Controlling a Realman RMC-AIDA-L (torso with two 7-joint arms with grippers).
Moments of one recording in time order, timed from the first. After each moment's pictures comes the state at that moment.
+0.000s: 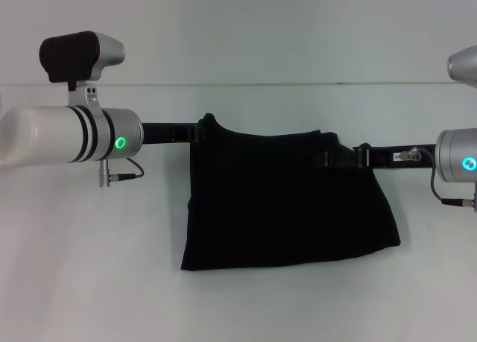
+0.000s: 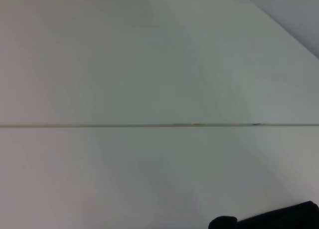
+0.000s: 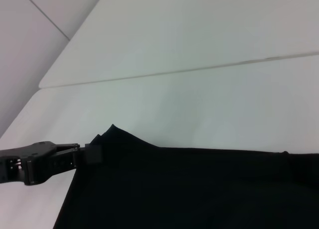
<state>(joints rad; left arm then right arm) -0.87 -2.08 0.86 0.40 2.10 0.74 -2.09 0.81 2.01 -0.70 -0.39 -2.19 -1.07 2.07</state>
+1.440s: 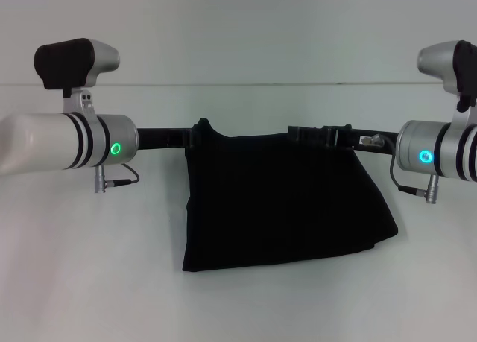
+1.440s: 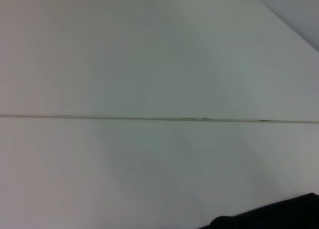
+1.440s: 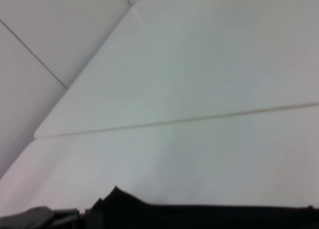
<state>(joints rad) -0.85 -2.09 0.86 0.40 2.10 0.74 -2.08 0.84 2.09 -0.70 -0.33 -2.01 -0.87 1.92</state>
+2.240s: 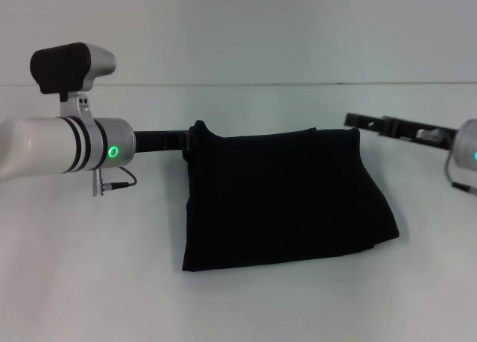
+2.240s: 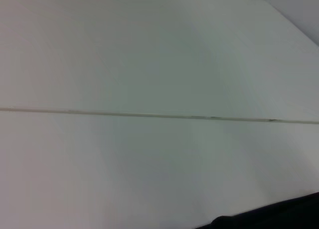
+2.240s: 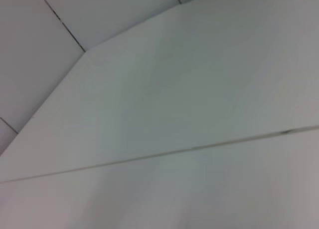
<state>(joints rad) -0.84 -2.09 0.85 0.40 2.10 0.73 -2.09 0.75 2.03 -0.69 -0.36 -1.91 -0.86 1.87</state>
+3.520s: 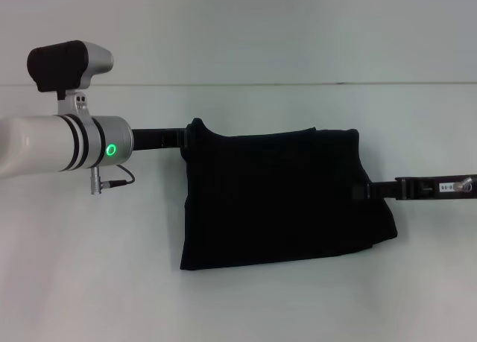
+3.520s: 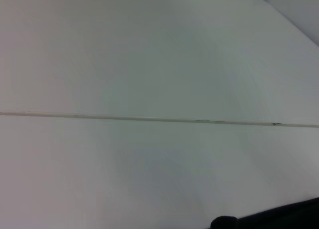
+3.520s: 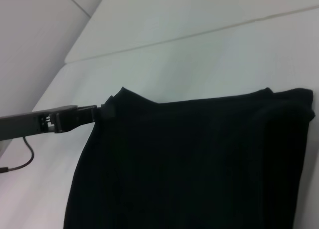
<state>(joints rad) -0.84 -2.09 0.85 0.41 2.10 0.72 -2.09 0.71 1.93 -0.72 -0.39 -2.14 -1.28 2.02</state>
